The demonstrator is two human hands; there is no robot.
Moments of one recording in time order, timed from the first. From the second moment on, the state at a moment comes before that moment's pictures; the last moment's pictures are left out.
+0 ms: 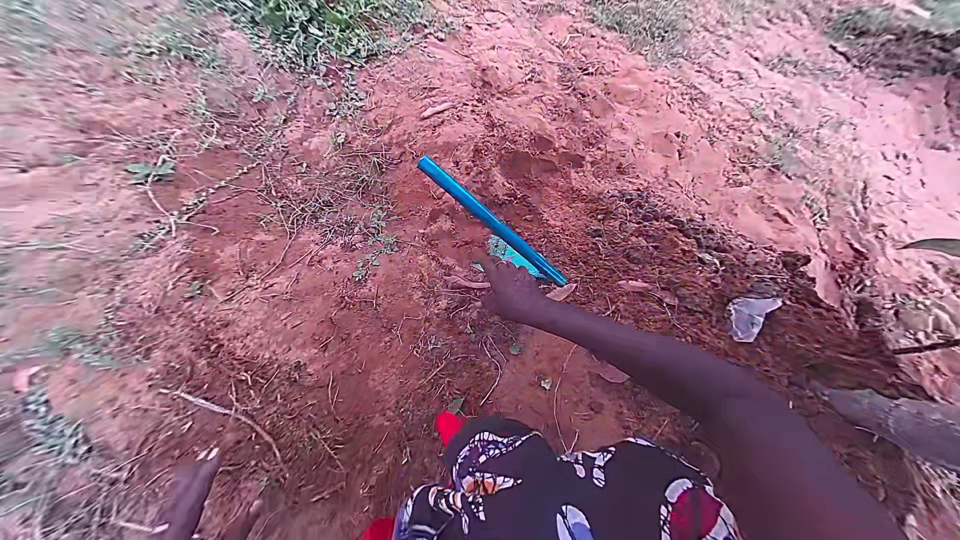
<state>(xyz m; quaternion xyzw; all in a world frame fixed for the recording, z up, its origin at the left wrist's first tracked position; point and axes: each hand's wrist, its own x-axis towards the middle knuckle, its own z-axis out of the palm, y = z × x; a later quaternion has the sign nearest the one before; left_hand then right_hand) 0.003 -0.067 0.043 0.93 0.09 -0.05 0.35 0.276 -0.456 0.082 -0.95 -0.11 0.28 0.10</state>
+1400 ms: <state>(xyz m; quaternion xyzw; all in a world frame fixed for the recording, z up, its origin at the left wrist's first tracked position) 0.180 -0.123 0.131 0.89 0.13 -0.09 0.42 0.342 -0.560 -0.023 -0.91 -0.01 0.20 0.37</state>
